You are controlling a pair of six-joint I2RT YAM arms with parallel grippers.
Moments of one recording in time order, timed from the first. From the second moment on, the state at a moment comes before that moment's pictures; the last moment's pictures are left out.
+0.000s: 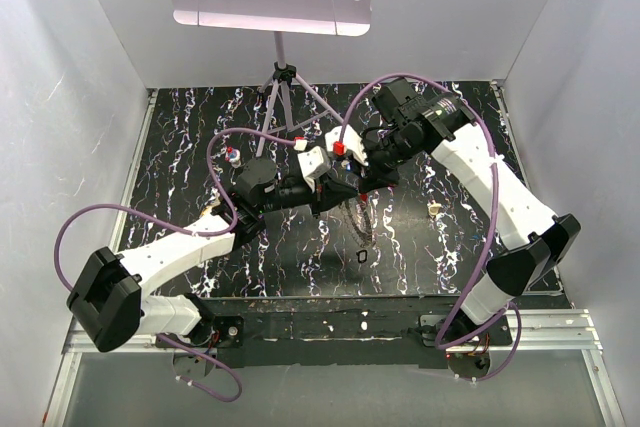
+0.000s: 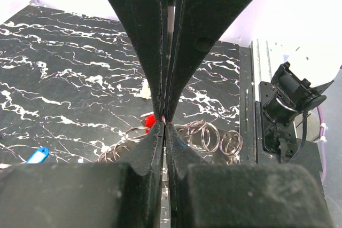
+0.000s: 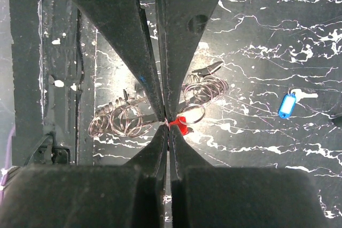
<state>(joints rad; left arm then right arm) -0.78 1.26 0.79 0.47 0.57 -0.06 0.66 1.60 1.85 -1.41 -0.60 -0.94</state>
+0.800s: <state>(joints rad) -0.77 1.12 0.52 1.01 0.40 -0.47 0.53 1.47 1.93 -1.42 -0.97 -0.98</state>
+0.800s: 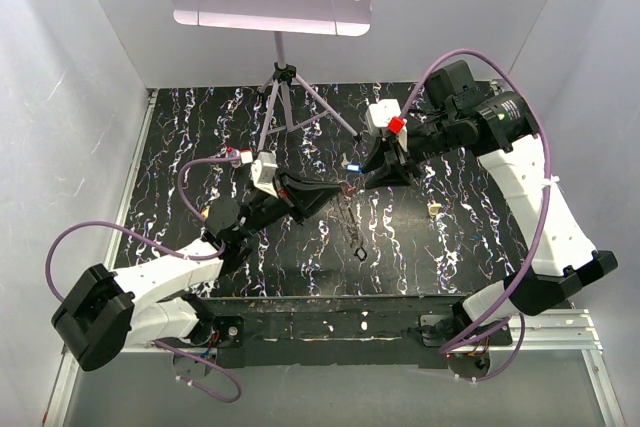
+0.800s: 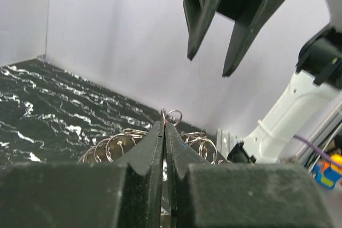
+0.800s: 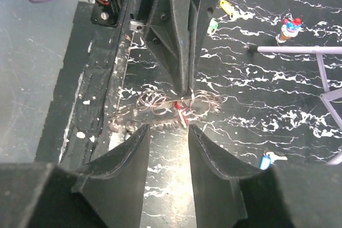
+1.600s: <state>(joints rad) -0.77 1.14 0.52 1.12 0.21 -0.57 0.66 1.47 1.88 -1.10 -0.68 -0.37</state>
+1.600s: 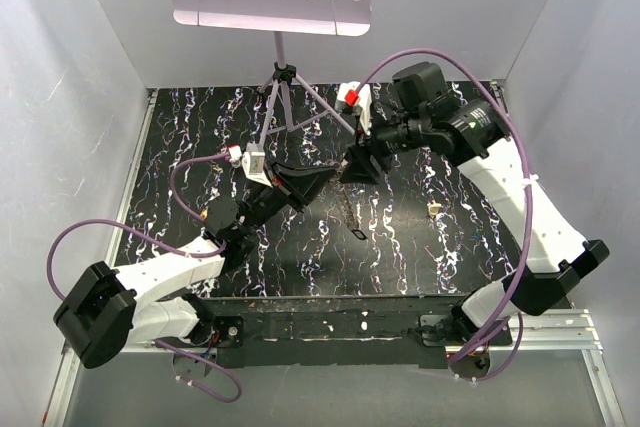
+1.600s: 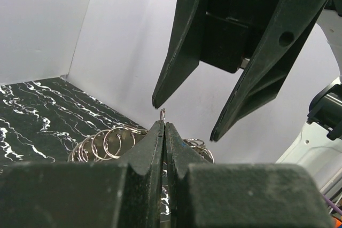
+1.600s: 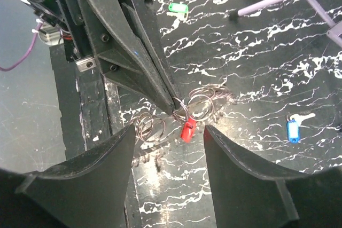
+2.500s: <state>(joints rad) -0.76 1.04 0.52 1.13 0.43 -0.49 0.52 1.53 1.98 -1.29 -1.11 -0.66</state>
